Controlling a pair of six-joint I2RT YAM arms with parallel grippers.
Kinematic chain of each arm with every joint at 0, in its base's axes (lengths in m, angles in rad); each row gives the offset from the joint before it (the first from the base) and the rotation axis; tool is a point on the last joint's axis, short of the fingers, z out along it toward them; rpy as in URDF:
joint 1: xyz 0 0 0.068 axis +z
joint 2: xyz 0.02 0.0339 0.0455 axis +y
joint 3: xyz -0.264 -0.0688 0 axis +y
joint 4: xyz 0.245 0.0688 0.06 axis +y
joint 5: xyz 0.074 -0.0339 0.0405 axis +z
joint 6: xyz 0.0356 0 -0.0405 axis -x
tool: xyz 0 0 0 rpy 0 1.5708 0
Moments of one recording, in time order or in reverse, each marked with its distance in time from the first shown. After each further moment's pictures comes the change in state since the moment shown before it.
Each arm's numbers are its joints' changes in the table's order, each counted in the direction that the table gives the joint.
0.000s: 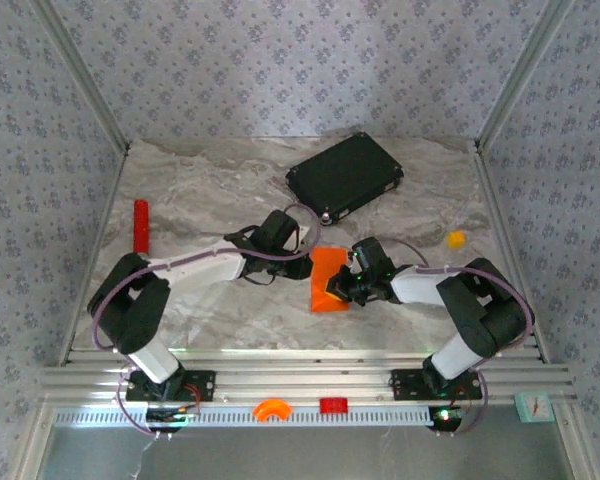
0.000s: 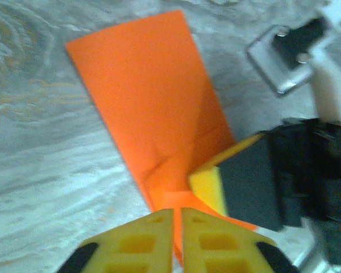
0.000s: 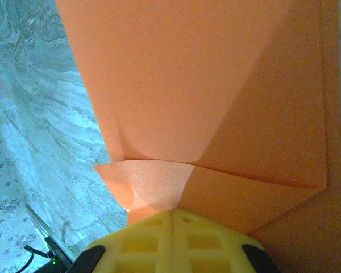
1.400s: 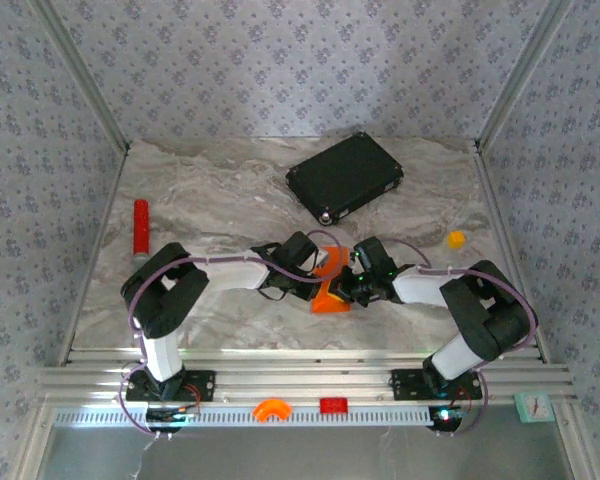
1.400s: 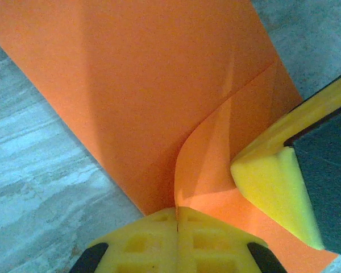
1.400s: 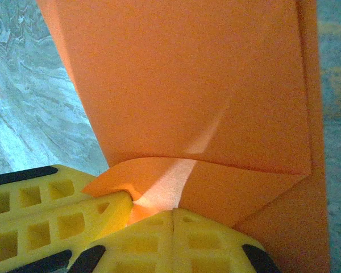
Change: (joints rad) left arm -0.099 0.192 0.008 -0.071 0.086 -0.146; right arm -0.008 -0.025 0.001 0.042 -0.001 0.005
